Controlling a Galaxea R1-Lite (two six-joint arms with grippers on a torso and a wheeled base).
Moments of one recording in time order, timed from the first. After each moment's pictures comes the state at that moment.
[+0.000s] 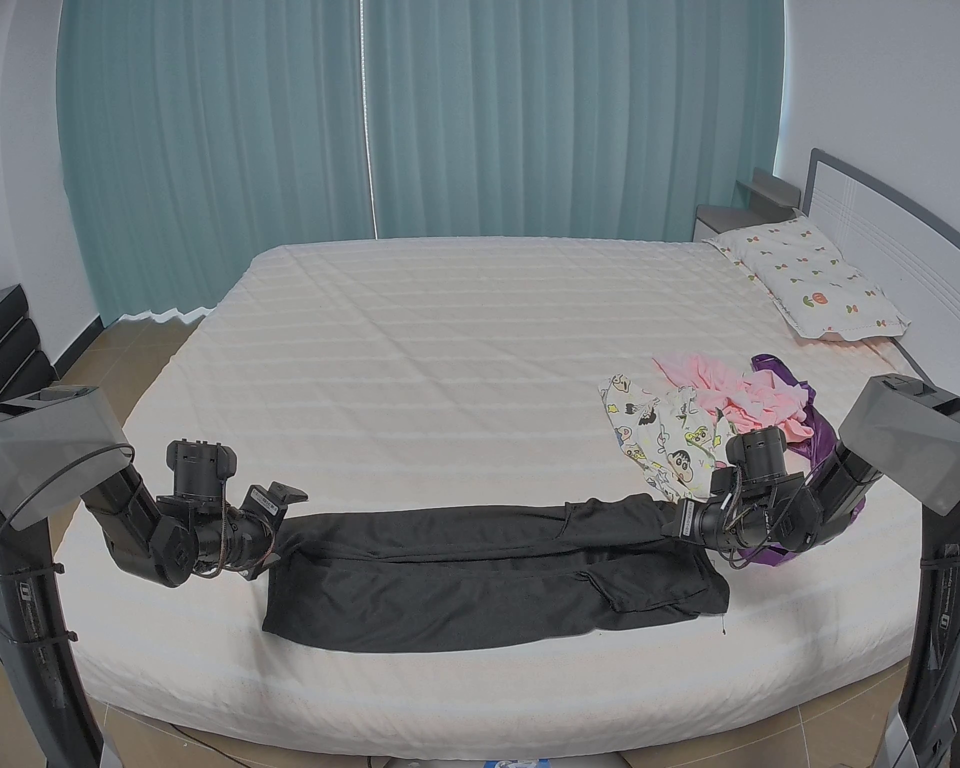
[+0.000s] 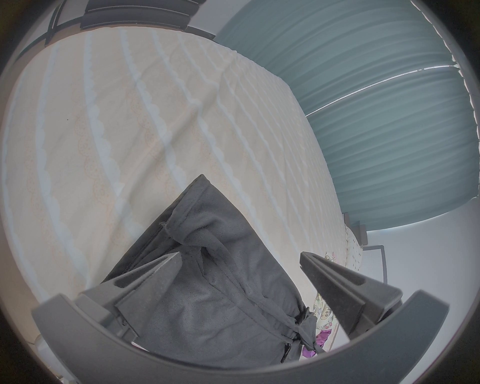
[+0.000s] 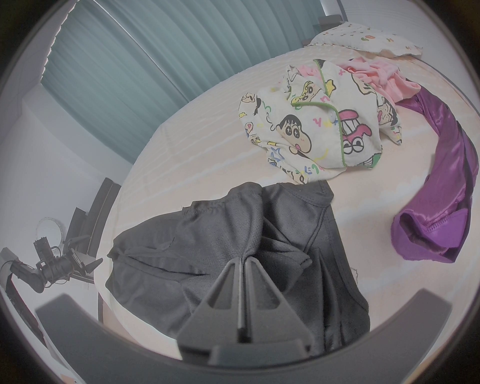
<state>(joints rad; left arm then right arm) -0.06 2.20 -0.75 -0.76 -0.16 -1.09 0.17 2.31 -0.97 -0.57 0.23 0.40</state>
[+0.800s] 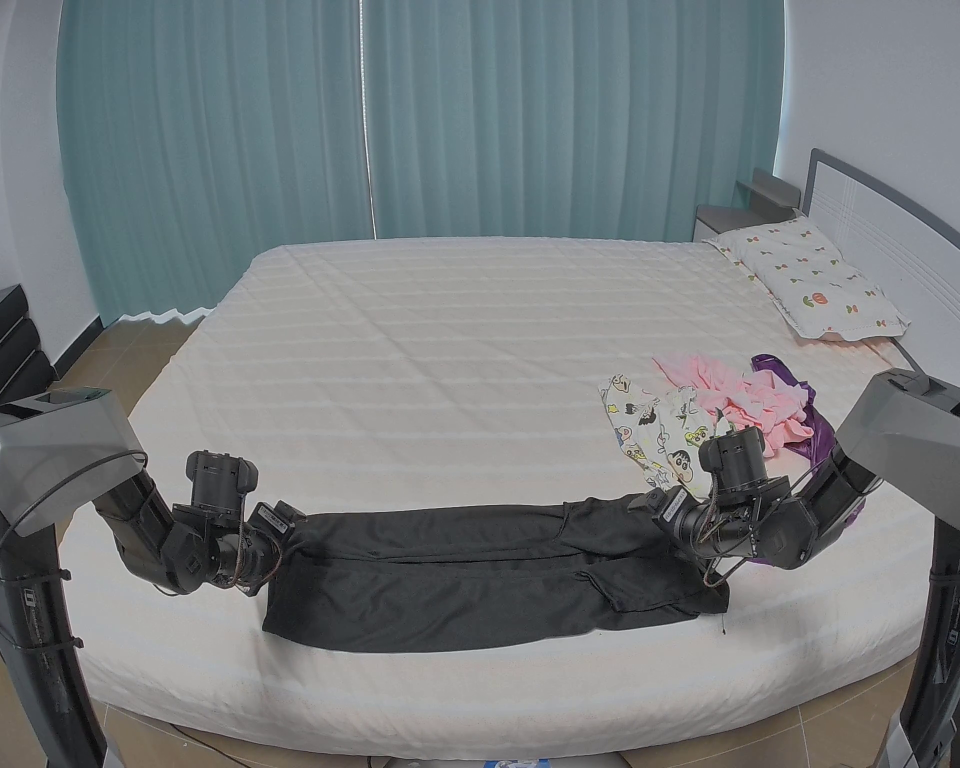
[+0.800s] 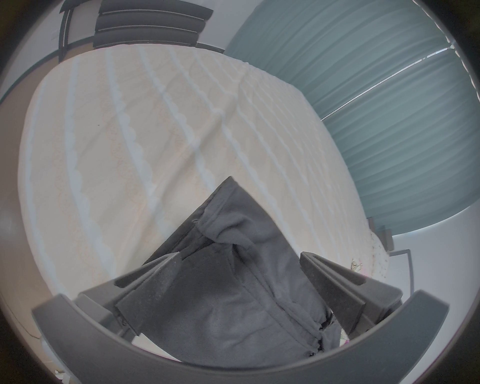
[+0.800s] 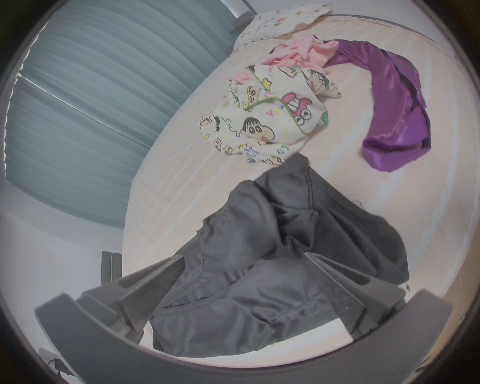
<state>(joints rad) -0.12 2.20 -0.76 -0.65 0.03 -1.09 0.32 2.22 -0.88 -0.59 -0.02 0.97</state>
